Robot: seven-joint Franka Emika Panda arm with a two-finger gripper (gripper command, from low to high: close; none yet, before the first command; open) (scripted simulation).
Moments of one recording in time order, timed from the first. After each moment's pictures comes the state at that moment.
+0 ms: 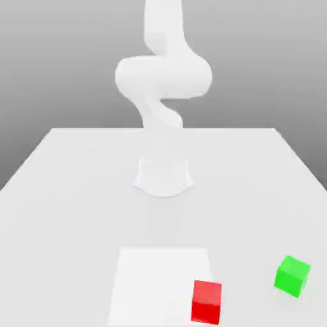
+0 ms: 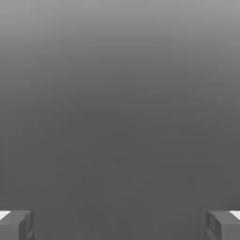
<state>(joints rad) -0.02 -0.71 0.03 -2.32 -0.01 2.33 0.84</state>
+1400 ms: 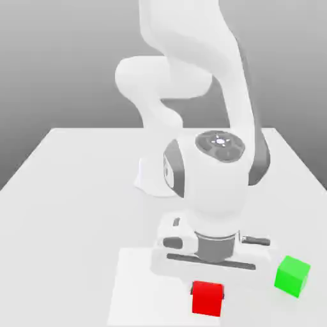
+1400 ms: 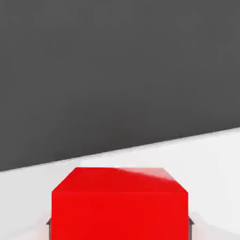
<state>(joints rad) -0.01 0.23 0.18 -2.47 -0.09 2.70 1.20</state>
